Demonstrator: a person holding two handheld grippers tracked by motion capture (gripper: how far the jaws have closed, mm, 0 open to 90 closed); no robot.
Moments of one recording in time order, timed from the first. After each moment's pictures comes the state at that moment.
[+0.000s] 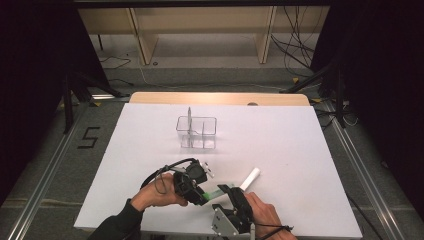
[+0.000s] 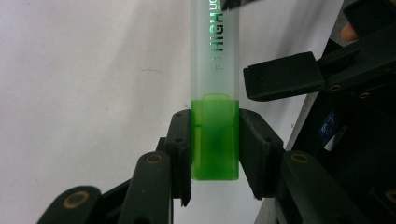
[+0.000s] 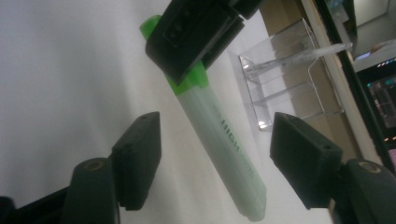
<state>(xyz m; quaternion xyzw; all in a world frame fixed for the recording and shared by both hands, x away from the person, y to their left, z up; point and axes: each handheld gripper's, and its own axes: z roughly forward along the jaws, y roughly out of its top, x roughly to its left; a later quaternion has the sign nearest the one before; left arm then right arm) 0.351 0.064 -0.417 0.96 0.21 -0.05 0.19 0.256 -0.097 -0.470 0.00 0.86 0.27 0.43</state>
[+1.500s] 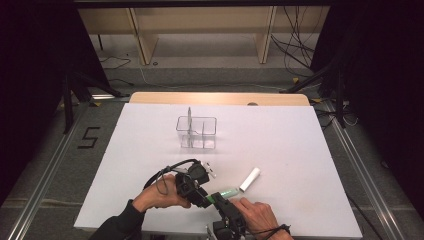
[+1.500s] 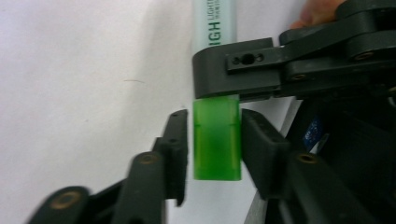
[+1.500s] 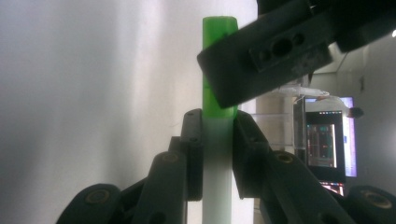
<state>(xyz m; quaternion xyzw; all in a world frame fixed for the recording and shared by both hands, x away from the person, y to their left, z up) 0.351 0.061 -0.417 0.95 0.21 -0.07 0.20 0.247 -0.084 -0.492 -0.14 0.83 0.17 0.52</state>
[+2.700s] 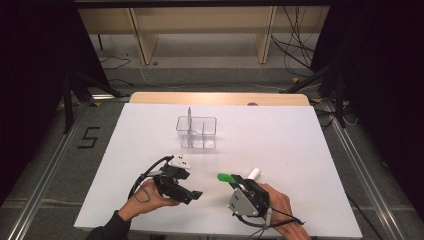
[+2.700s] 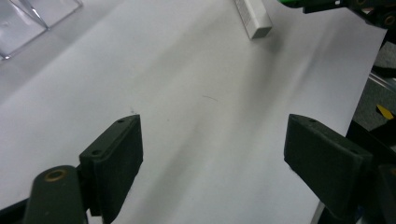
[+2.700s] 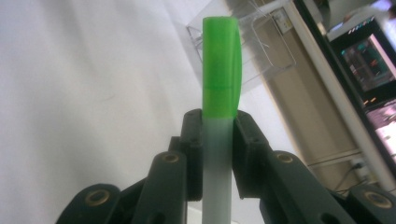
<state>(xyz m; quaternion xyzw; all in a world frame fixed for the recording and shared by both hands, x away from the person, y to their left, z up) 0.345 0.119 -0.425 0.89 0.30 0.04 0.35 0.290 -0.136 -0.455 0.09 0.84 0.29 0.44</state>
